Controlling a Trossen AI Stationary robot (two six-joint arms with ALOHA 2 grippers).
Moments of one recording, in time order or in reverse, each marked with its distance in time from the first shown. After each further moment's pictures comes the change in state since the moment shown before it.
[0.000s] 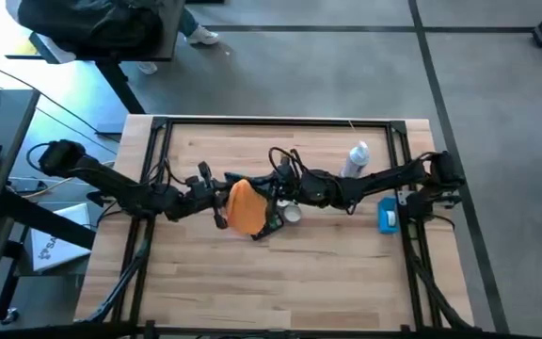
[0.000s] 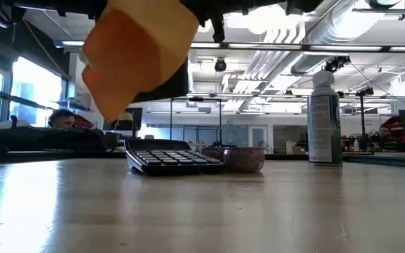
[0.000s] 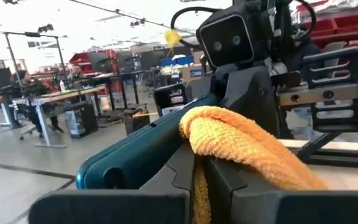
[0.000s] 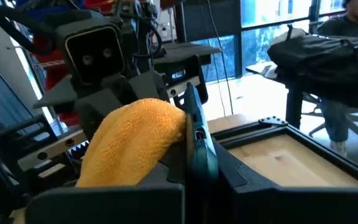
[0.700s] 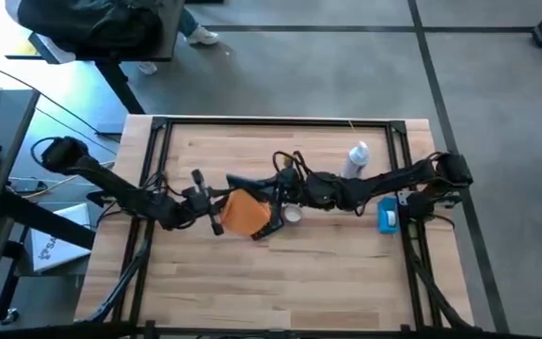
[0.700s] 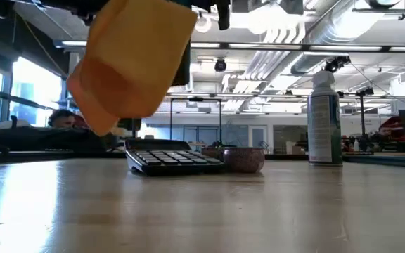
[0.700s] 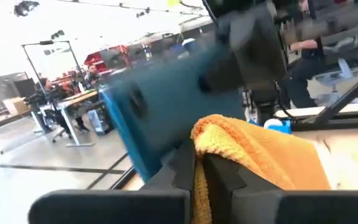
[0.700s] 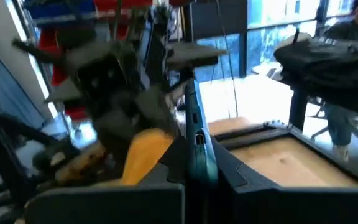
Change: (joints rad) left arm -0.138 -0.048 -0.003 -0.021 -0.211 0.162; right arm 0.058 -0.049 0.007 -0.120 0.017 0.005
